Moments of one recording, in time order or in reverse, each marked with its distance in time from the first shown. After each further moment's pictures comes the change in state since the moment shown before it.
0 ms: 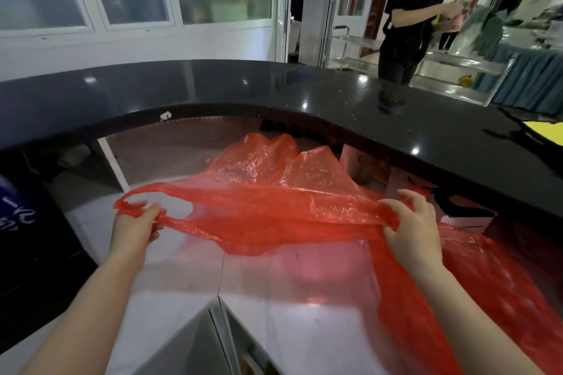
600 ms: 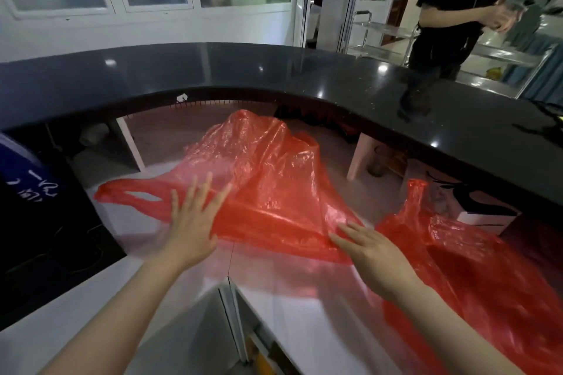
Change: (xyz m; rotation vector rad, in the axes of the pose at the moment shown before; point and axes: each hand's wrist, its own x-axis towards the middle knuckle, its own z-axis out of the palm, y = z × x) left_hand -0.055 -0.018 0.029 1.374 -0.335 0.760; right_hand -0.043 -0.023 0.038 -0.167 -0.438 -0.626
